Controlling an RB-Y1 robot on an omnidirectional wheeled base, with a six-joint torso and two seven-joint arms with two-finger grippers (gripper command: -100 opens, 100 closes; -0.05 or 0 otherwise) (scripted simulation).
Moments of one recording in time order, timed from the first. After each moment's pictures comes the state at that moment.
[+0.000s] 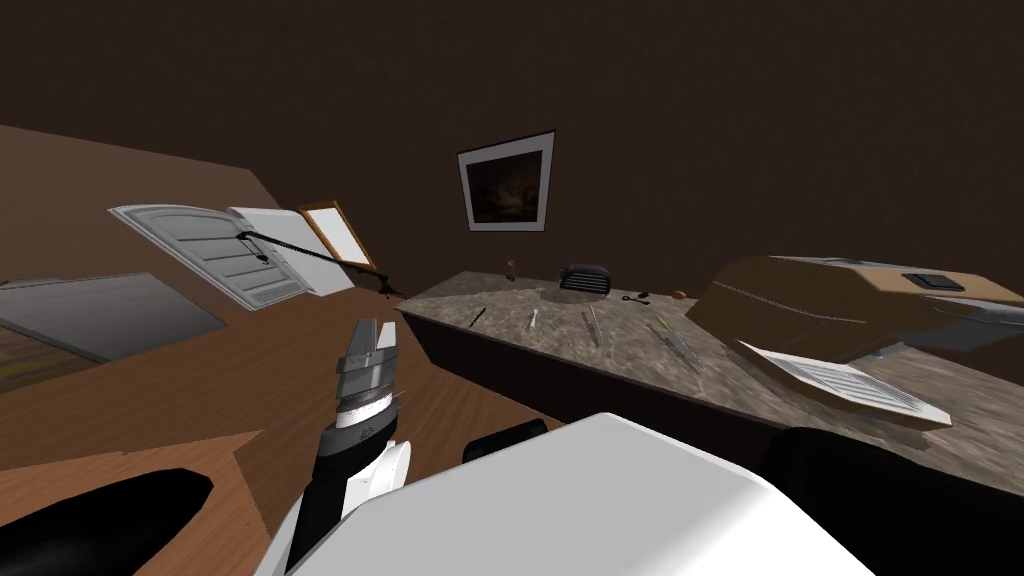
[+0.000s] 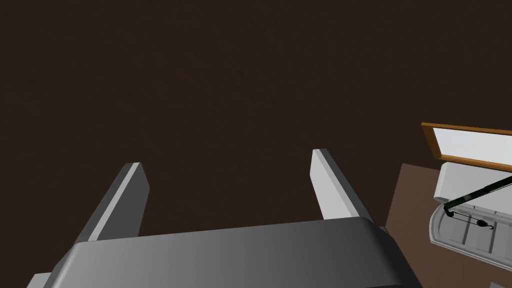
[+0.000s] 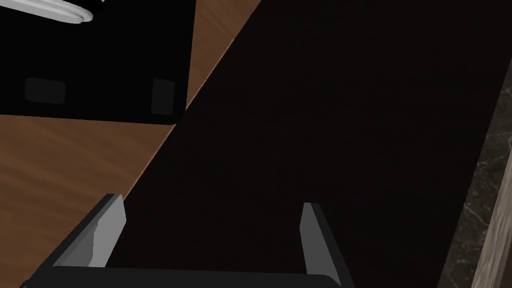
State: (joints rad) left arm 0.51 0.05 -0.04 -2.22 -0.07 -0.62 -0.16; right arm 1.00 -0.98 0.64 -1.63 -0.41 -0.50 -0.16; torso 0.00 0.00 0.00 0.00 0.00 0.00
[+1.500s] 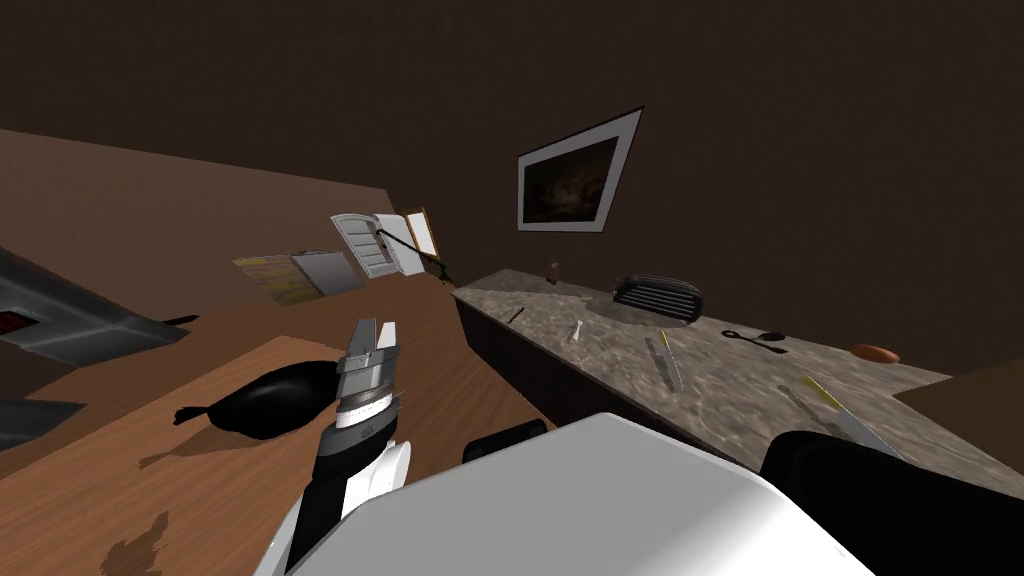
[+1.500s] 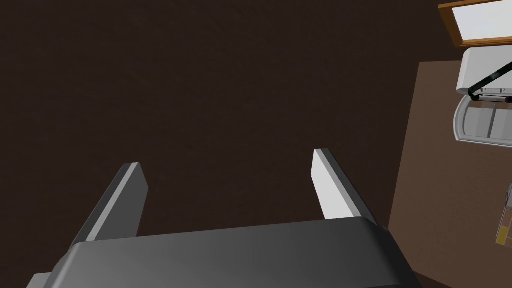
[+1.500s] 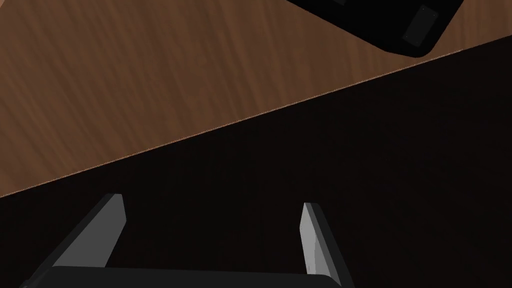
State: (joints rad) left arm 0.51 0.05 -0.04 -2.22 -0.07 -0.62 -0.16; right arm 1.06 -1.42 0.86 -1.35 -0.60 -0.47 -0.20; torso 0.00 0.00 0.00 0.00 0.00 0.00
